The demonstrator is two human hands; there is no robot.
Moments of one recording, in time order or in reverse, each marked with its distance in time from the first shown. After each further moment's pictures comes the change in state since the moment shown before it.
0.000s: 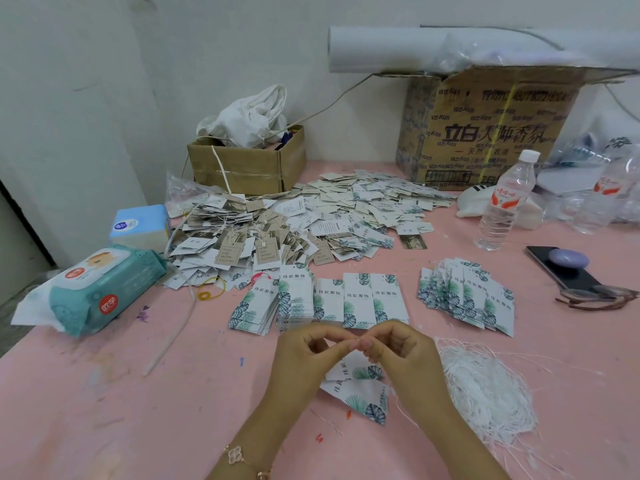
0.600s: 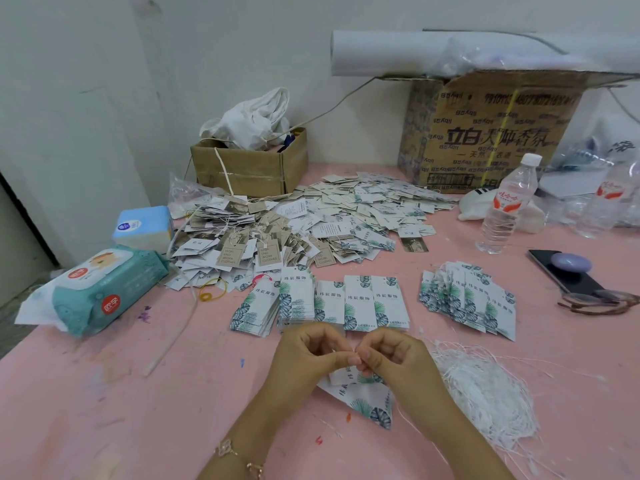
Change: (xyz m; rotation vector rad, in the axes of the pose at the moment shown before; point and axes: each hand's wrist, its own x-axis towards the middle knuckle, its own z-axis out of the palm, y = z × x) left_hand 0.003 0.000 -0.006 -0.162 -0.122 -0.107; right_hand 0.000 0.000 -0.003 0.127 -0.180 0.083
